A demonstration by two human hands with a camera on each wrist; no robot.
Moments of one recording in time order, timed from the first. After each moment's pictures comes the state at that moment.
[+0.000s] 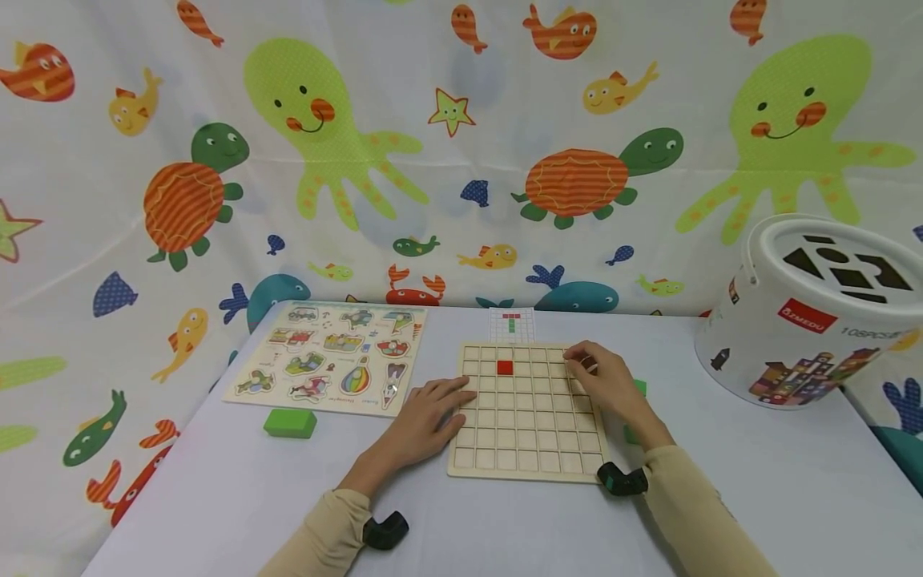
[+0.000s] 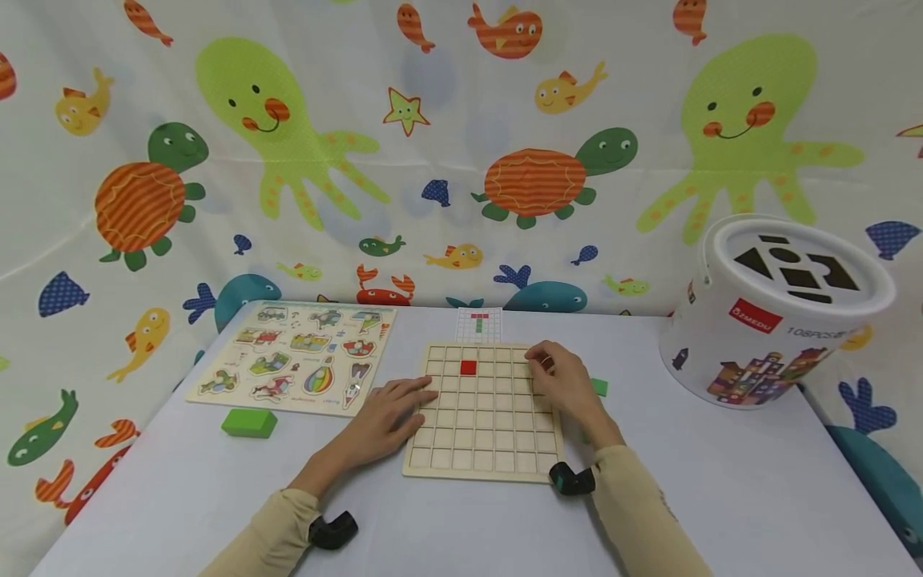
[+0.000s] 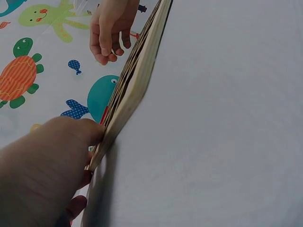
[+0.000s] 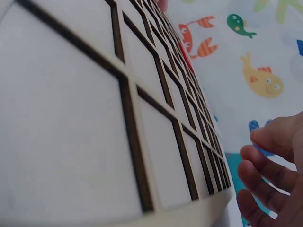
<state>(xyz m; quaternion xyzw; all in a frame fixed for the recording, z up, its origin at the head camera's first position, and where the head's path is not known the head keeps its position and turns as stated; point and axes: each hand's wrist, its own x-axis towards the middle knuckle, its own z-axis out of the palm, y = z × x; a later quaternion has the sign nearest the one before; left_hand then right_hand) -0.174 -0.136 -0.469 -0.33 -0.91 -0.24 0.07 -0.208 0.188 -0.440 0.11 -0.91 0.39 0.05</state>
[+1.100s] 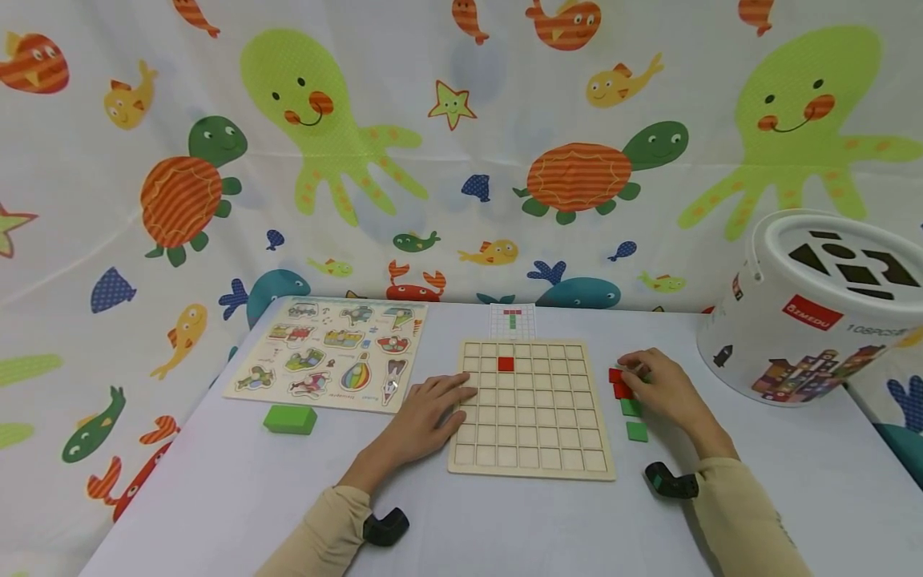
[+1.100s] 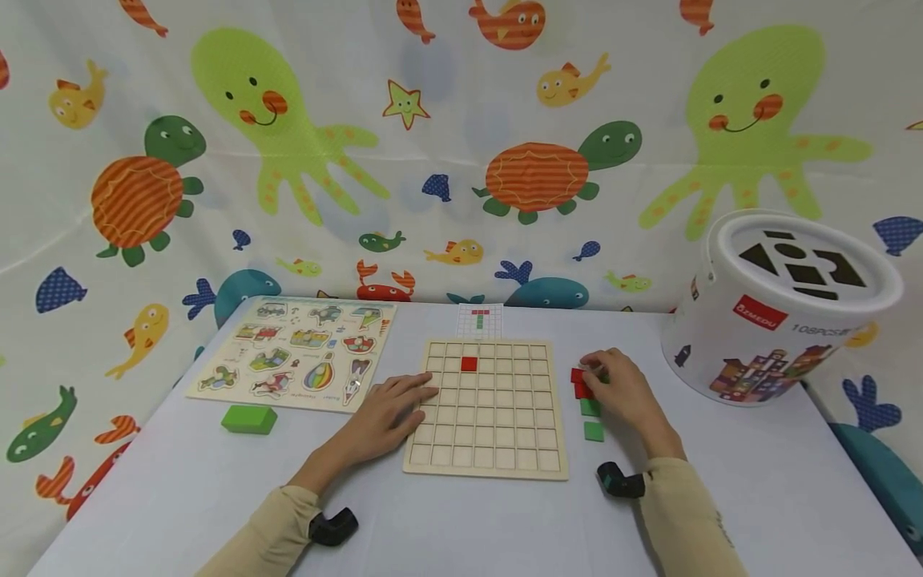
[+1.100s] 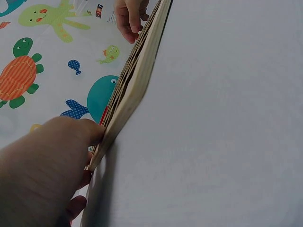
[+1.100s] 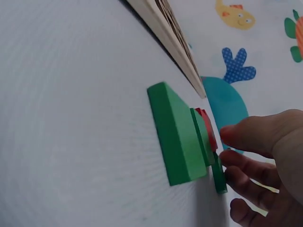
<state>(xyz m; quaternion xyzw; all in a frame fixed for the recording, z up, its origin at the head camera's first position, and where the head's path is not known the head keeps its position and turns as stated) -0.174 -0.136 -0.468 -0.33 -0.91 -0.24 0.07 -0.197 0.259 -0.443 0.07 -0.95 0.29 0.02</state>
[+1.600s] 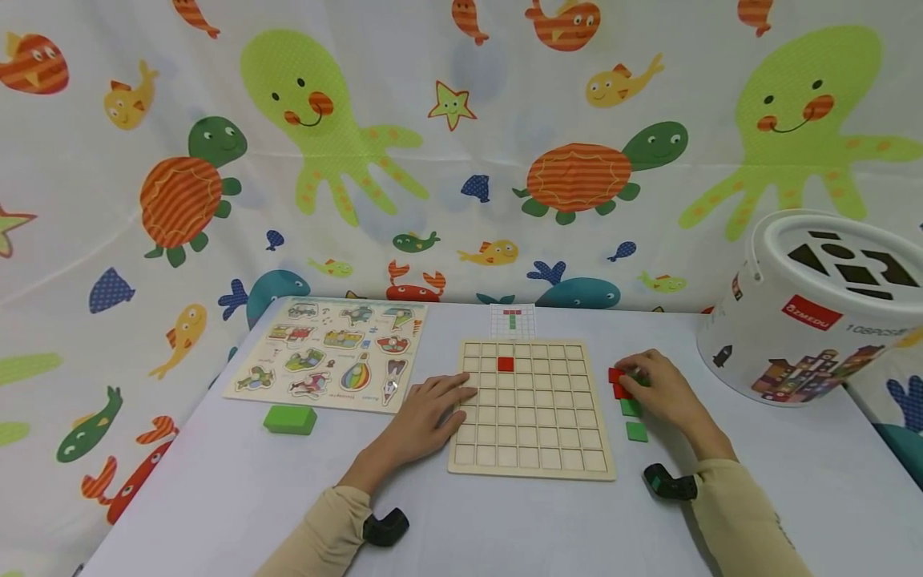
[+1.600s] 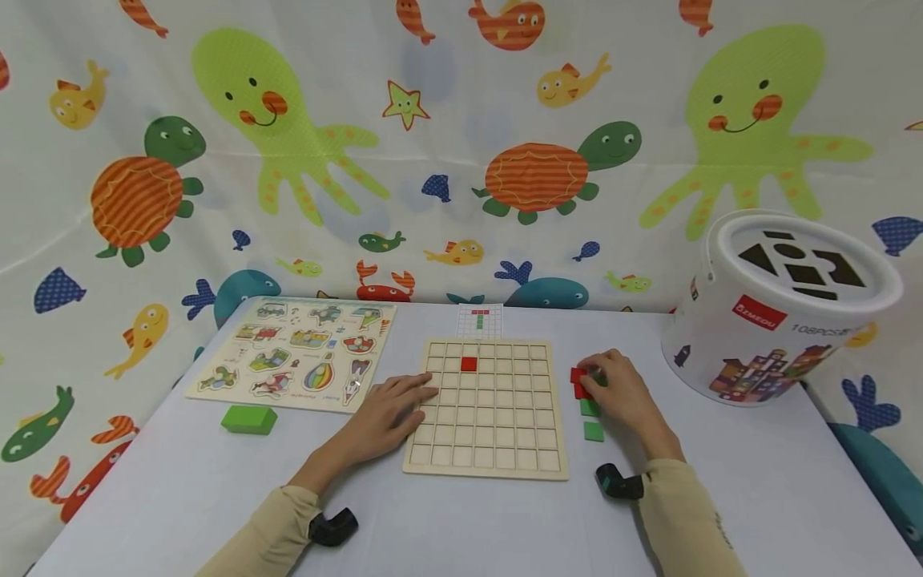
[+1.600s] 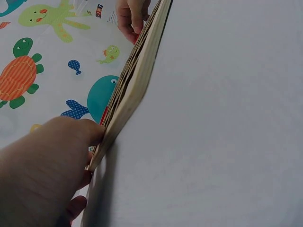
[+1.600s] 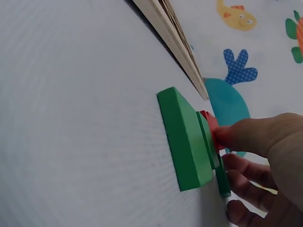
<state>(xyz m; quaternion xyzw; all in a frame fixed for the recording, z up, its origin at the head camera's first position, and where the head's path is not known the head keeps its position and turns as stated) -0.174 -0.135 -0.468 -0.33 -0.91 -0.25 0.07 -0.198 0.258 -0.446 0.08 -0.95 0.29 0.01</state>
